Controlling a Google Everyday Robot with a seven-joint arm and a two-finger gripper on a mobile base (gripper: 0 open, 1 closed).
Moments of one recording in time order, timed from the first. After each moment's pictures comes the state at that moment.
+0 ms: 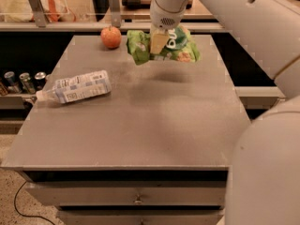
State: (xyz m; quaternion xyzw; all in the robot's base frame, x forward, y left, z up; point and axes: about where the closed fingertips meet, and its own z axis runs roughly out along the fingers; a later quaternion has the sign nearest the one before) arm 0.708 -0.043 0.931 -0.69 0.68 -0.08 0.24
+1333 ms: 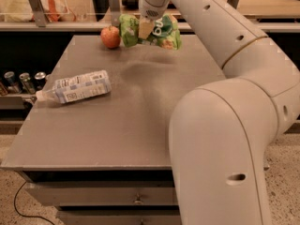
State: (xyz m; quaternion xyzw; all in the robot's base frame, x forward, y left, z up) arm 0.815 -0.013 0.931 -0.65 0.69 -0.11 0.30
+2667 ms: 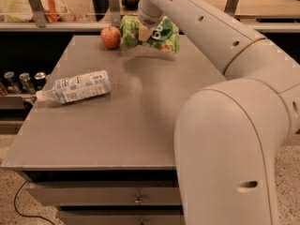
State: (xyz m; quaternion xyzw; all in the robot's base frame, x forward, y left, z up) arm 0.840 -0.016 0.911 -0.61 0.71 -0.16 0.33
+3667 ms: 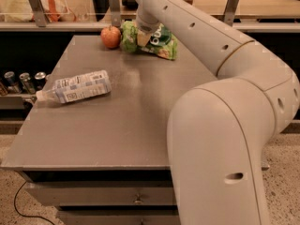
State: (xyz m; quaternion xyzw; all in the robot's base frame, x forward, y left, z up) arm 0.852 -0.013 0.885 -0.58 0.73 -0.16 0.32
